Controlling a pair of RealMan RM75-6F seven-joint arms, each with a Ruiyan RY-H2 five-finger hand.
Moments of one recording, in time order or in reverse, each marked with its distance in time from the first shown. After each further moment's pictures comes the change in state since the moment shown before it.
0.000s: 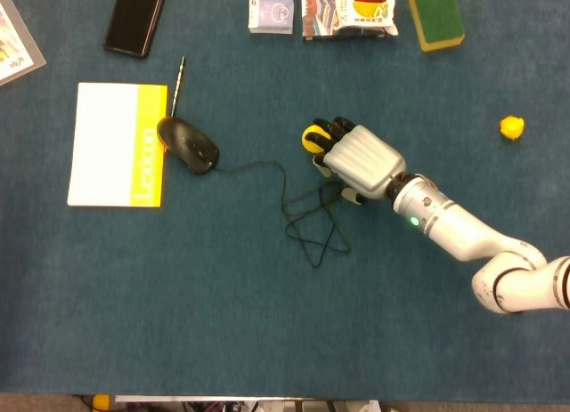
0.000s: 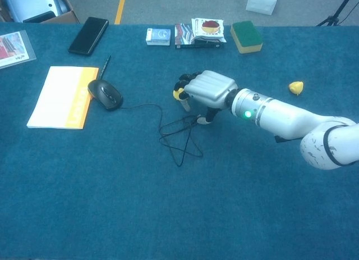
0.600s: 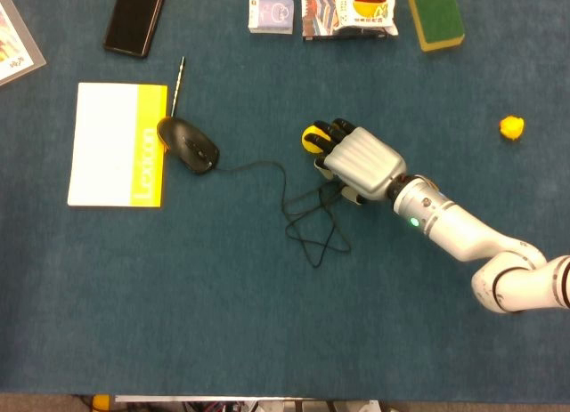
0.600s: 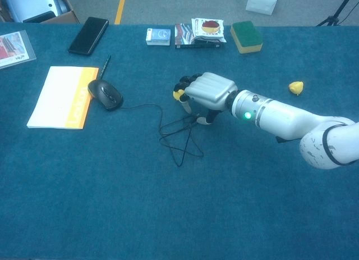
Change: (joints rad) left arm 0.001 0.002 -0.002 -0.003 0.002 -0.001 0.000; right arm 0.012 0.003 -0.021 -0.006 0.033 -0.010 -0.025
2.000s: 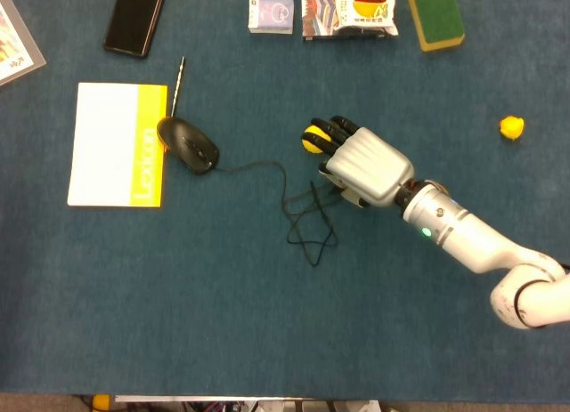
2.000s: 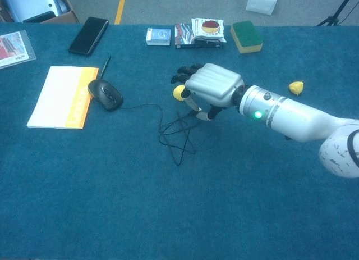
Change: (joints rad) left arm 0.000 -0.003 -0.004 0.005 -0.008 -0.008 0.005; right arm -0.028 0.102 -0.014 -0.180 -0.056 0.140 -0.044
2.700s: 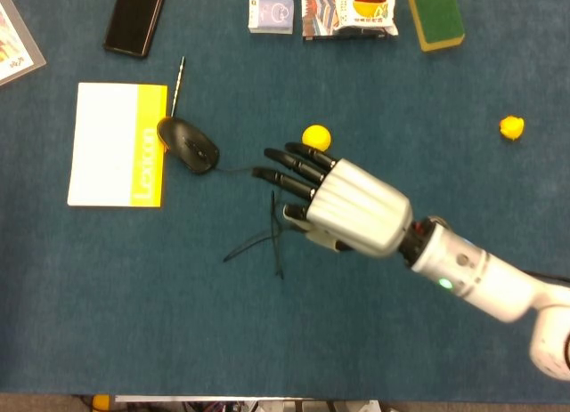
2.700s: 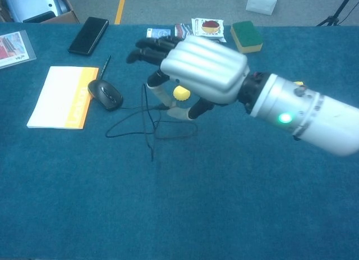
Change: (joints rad) left arm -0.008 -0.008 -0.014 0.015 -0.035 -0.028 0.002; right arm -0.046 0.209 0.000 -0.448 -0.271 0.205 0.040
